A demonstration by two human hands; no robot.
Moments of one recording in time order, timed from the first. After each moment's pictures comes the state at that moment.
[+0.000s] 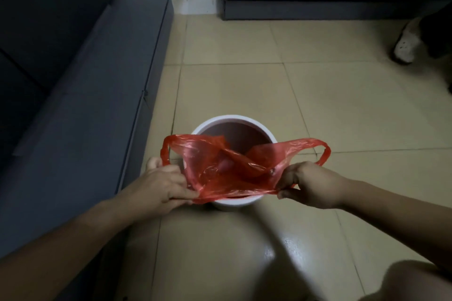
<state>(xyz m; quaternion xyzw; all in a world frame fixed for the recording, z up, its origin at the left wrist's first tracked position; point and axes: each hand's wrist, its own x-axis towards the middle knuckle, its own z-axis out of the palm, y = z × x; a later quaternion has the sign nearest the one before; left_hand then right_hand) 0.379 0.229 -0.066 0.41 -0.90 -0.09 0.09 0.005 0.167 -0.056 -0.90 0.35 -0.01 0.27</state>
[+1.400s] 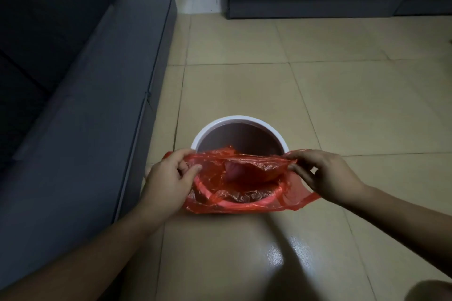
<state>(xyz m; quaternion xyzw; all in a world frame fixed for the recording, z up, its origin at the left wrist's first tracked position) 0.343 0.212 -0.071 0.71 -0.60 -0.20 0.31 0.008 0.150 -0.071 -0.84 0.46 -0.23 0.16</state>
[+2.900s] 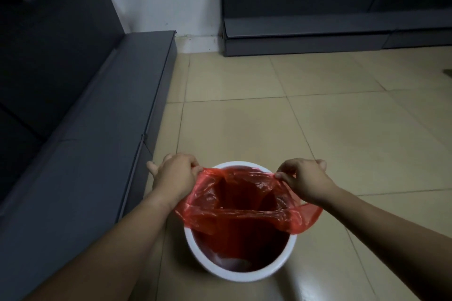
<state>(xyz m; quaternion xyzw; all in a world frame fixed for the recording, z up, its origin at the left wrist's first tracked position) 0.343 0.069 -0.063 0.77 -0.62 -0.10 0.10 0.039 0.039 -0.085 -0.78 0.60 -0.12 0.14</state>
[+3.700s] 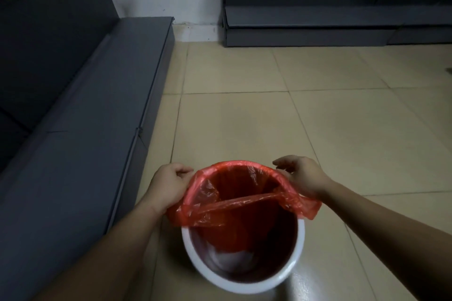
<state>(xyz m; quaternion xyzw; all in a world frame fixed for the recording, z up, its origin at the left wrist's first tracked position) 0.370 0.067 -0.115 0.75 -0.50 -0.34 0.28 0.047 0.009 -0.109 -0.73 0.60 -0.13 0.30</state>
